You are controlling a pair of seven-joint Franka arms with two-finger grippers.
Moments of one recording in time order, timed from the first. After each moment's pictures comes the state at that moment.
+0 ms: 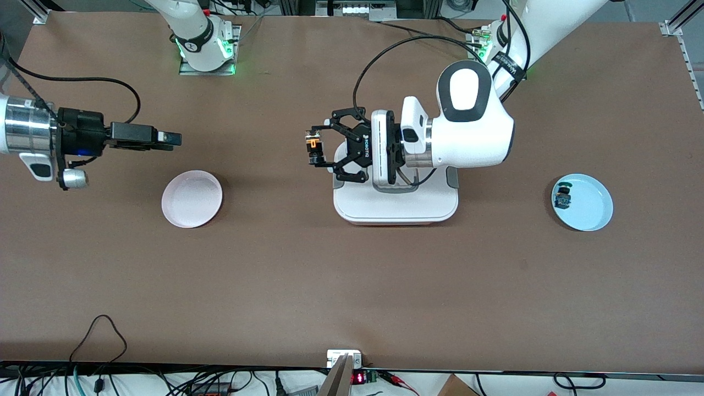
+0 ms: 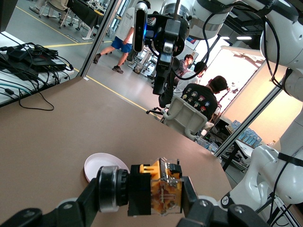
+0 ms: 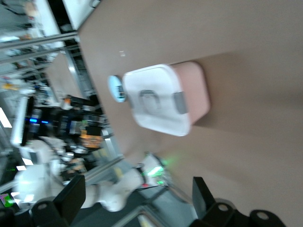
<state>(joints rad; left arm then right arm) 0.07 0.55 -0.83 -1.58 -1.14 2.37 1.26 0.03 0.19 -0.07 -1.64 1.02 1.51 0.07</state>
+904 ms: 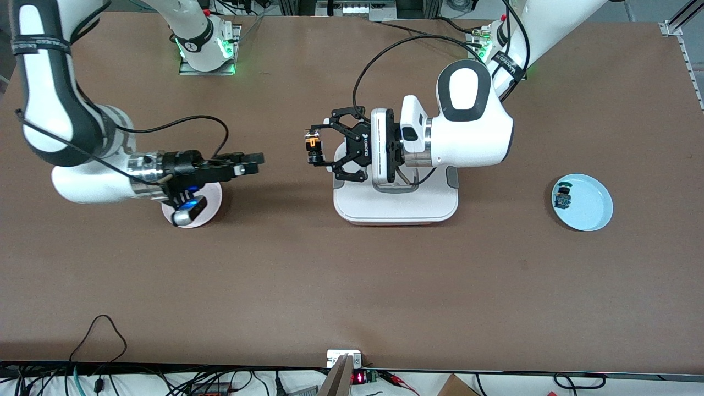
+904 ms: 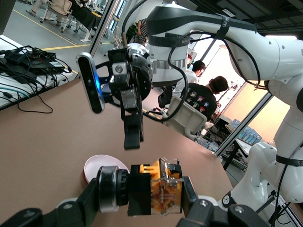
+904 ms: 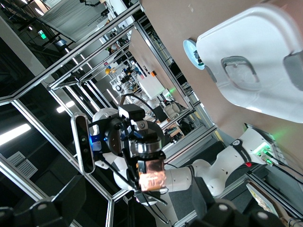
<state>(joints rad) 0.07 0.55 -0.83 -1.58 -1.15 2.37 1.29 0.23 0.39 -0.06 -1.72 1.54 1.59 0.09</state>
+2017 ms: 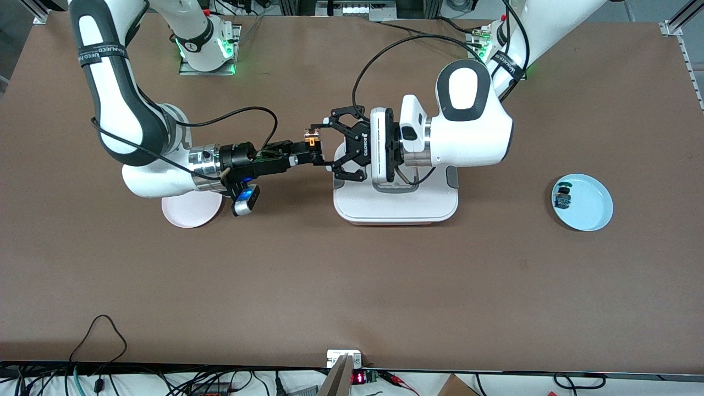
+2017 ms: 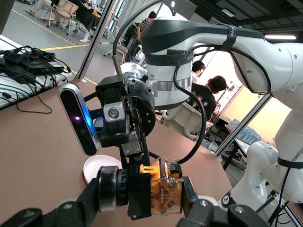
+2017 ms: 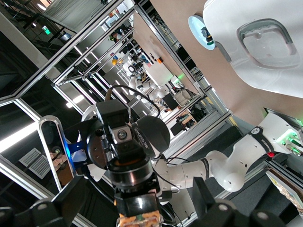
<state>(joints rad) 0.07 0.55 -0.83 -1.58 -1.15 2.37 1.29 0.36 0.41 -0.06 -1.75 1.66 1.64 0.10</state>
